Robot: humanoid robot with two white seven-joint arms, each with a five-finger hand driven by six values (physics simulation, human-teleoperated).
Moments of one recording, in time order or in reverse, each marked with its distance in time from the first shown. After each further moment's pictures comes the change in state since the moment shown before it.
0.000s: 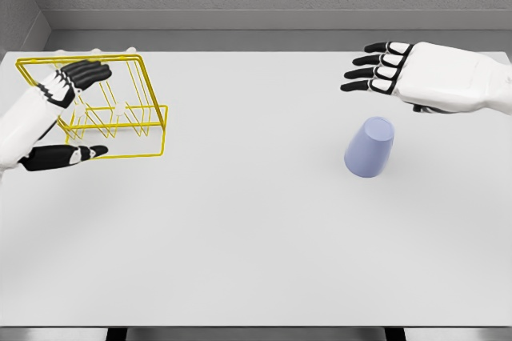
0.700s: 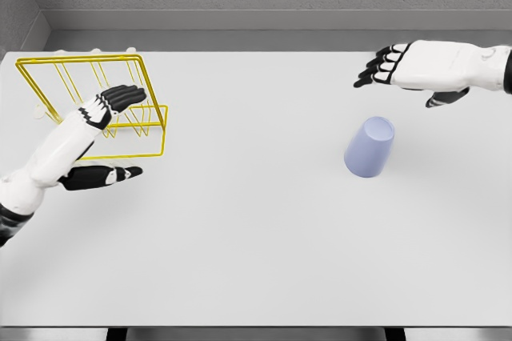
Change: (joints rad) left arm 0.006 -0.087 -0.119 0.003 0.013 0.000 0.007; right arm -0.107 0.190 0.016 0.254 -0.008 -0.001 0.388
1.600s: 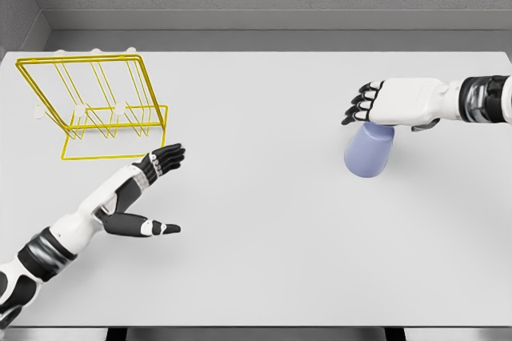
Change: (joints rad) left arm -0.006 0.131 -0.383 0.021 0.823 0.246 -0.158; right arm 0.028 0.049 0.073 -0.040 0.195 0.000 0.006
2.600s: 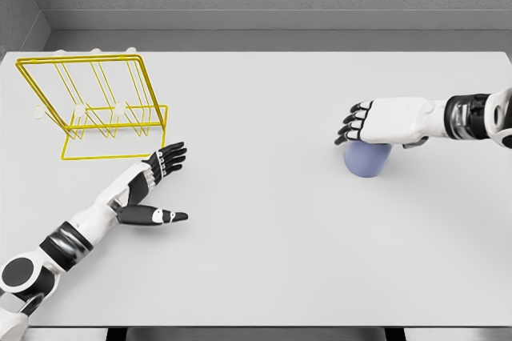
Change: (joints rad) left arm -0.057 -0.111 0.000 0.127 -0.012 0.120 0.002; right arm 0.038 0.023 0.029 0.000 0.022 0.000 0.000
